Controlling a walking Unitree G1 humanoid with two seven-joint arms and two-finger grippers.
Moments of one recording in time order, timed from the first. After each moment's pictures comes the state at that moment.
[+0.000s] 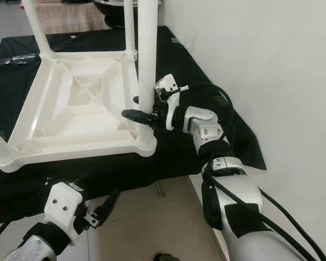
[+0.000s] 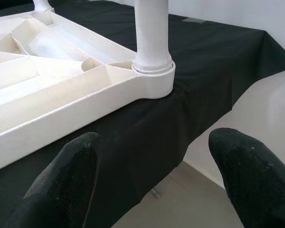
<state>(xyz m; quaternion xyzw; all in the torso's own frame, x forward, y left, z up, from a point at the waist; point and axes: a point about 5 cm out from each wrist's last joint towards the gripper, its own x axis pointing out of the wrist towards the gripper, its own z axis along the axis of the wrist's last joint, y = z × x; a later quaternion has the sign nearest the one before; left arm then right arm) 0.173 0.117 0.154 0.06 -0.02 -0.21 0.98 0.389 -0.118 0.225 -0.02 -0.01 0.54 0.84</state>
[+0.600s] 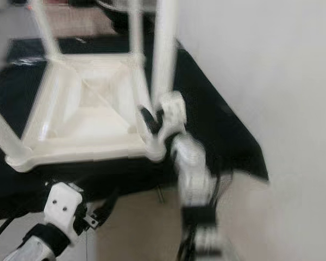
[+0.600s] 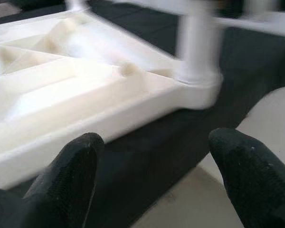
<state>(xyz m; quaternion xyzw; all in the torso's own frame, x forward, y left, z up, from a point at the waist) 0.185 0.123 0.157 0.07 -0.03 -0.20 0.98 0.302 -0.084 0.191 -0.05 -0.08 0.15 0.99</state>
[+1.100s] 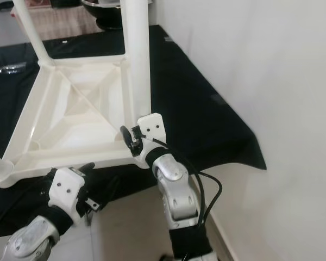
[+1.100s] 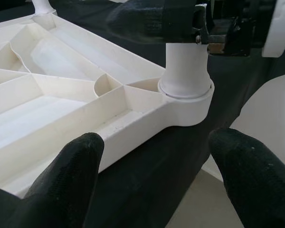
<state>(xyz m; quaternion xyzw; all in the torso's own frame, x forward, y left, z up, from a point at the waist) 0.204 0.123 0.157 0.07 -0.03 -0.21 0.97 0.306 -0.058 0.190 0.01 -0.04 0.29 0.96</state>
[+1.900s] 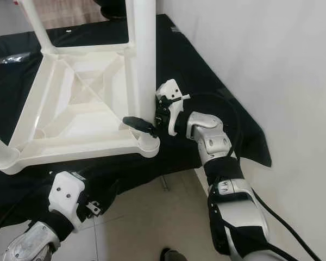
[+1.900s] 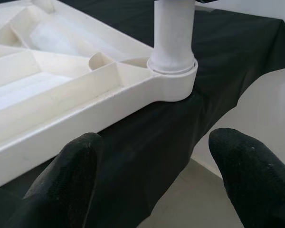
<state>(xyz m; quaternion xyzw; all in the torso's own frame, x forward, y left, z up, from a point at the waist) 0.187 0.121 0.155 0.06 -0.02 -0.21 0.98 0.374 -0.123 0.225 -0.05 -0.01 0.53 0.84</state>
